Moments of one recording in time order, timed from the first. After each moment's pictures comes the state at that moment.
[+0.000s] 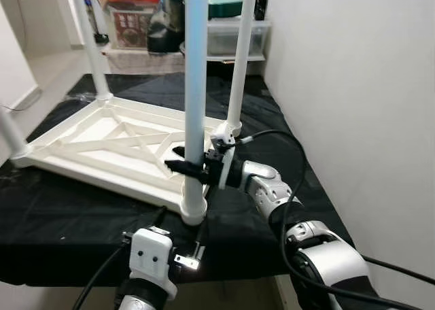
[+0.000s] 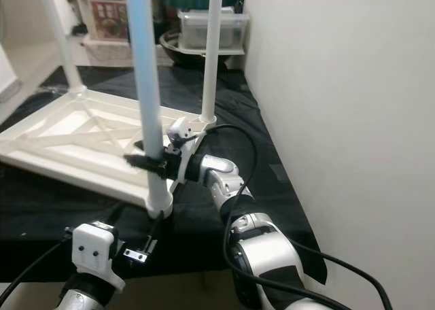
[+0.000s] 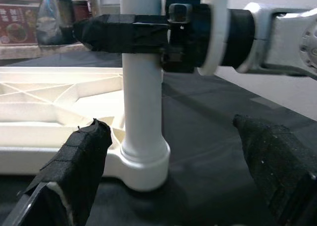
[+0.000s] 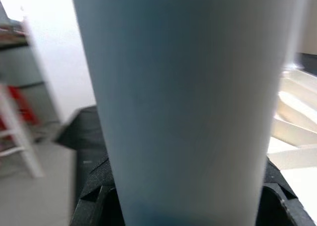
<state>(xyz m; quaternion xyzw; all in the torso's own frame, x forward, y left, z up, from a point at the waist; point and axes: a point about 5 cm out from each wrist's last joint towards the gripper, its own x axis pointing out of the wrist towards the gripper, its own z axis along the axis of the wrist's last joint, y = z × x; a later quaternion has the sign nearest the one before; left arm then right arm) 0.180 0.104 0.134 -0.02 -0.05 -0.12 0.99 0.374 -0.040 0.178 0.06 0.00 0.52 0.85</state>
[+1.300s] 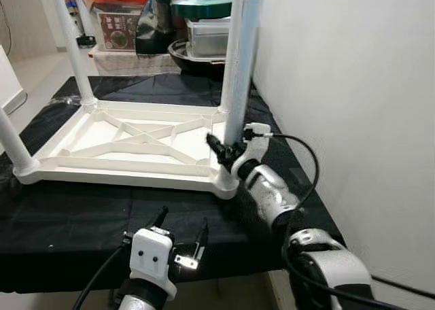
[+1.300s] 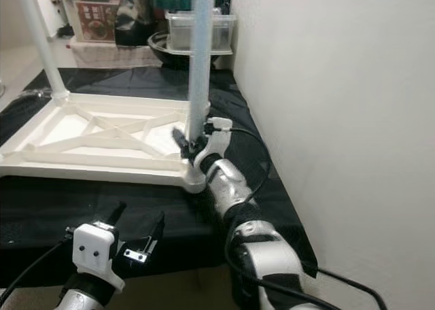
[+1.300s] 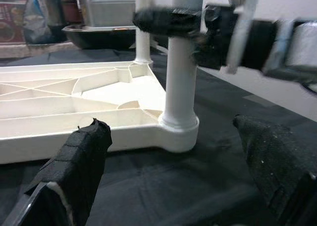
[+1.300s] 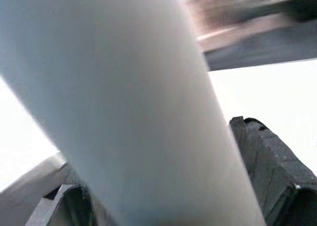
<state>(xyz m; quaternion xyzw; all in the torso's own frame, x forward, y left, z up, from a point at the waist) 0.181 0.104 0.134 -0.02 -0.05 -0.12 0.99 0.381 -0.076 0.168 0.20 0.02 0.43 0.88</state>
